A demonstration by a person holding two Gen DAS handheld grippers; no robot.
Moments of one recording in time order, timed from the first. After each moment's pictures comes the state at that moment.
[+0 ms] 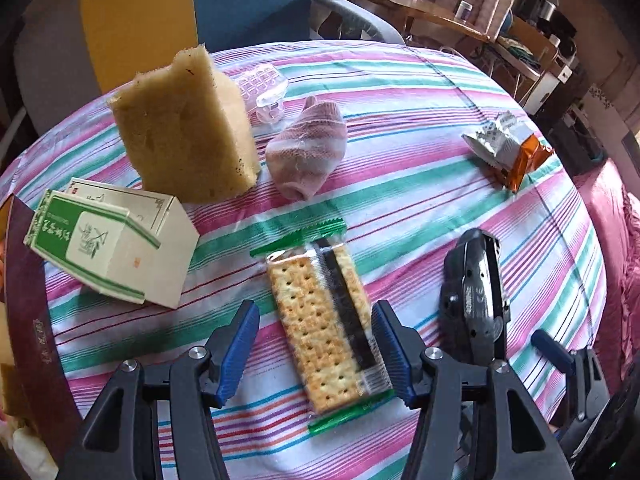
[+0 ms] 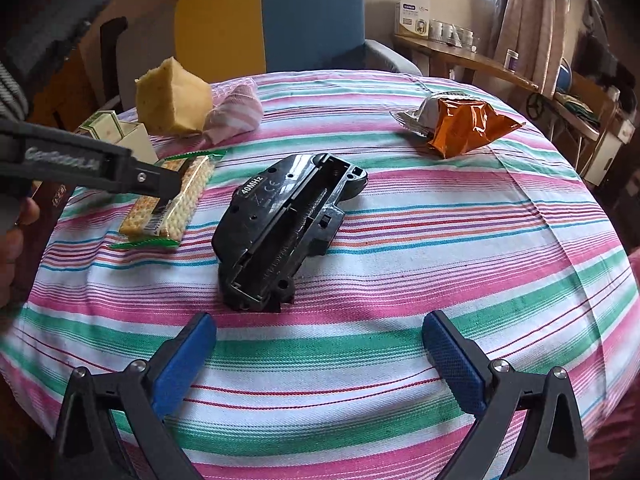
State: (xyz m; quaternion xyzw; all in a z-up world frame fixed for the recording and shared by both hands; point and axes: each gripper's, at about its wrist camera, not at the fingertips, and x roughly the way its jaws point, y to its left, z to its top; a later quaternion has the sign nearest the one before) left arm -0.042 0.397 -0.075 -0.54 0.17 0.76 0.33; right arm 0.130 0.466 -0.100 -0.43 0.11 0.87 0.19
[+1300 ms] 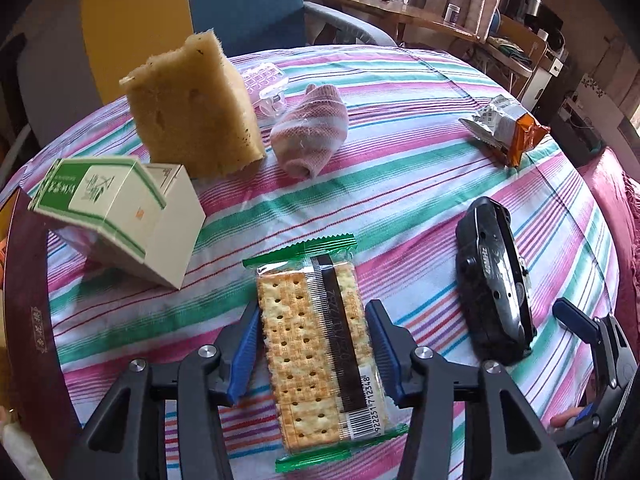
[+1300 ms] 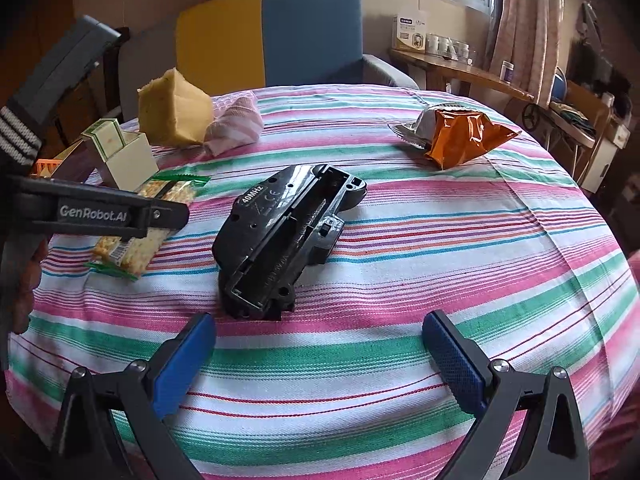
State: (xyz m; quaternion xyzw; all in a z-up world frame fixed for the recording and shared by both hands) left arm -0.008 0.344 -0.078 -0.49 0.18 0.77 0.36; right arm 0.133 0.462 -0.102 -0.41 0.10 0.89 0.20
